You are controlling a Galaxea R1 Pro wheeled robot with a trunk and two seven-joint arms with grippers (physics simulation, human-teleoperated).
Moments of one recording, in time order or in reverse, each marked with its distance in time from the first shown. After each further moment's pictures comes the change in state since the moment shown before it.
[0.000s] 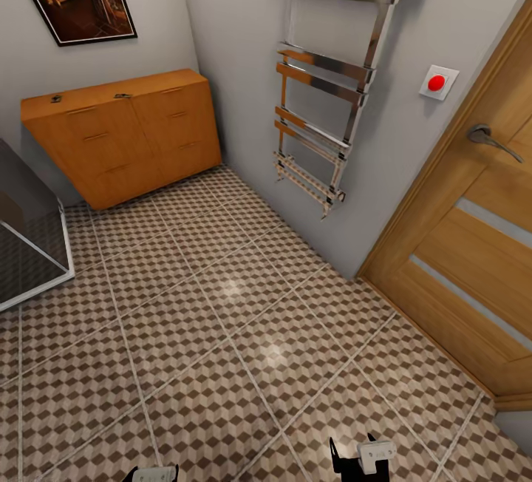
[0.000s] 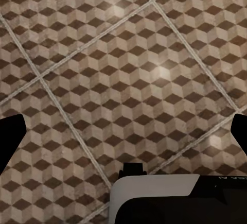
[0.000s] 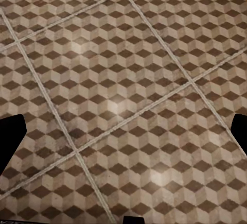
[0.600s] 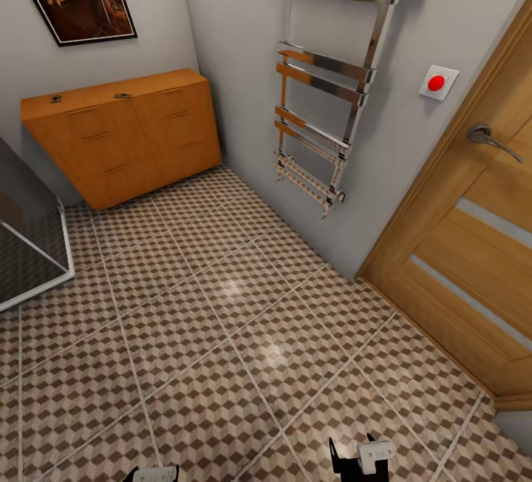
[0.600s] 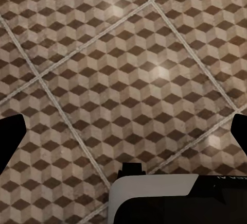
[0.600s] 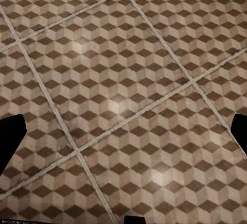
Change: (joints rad) left arm 0.000 -0.002 -0.001 0.000 -0.001 0.000 0.000; right arm 0.000 0.002 0.000 0.000 0.000 0.001 0.002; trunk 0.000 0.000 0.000
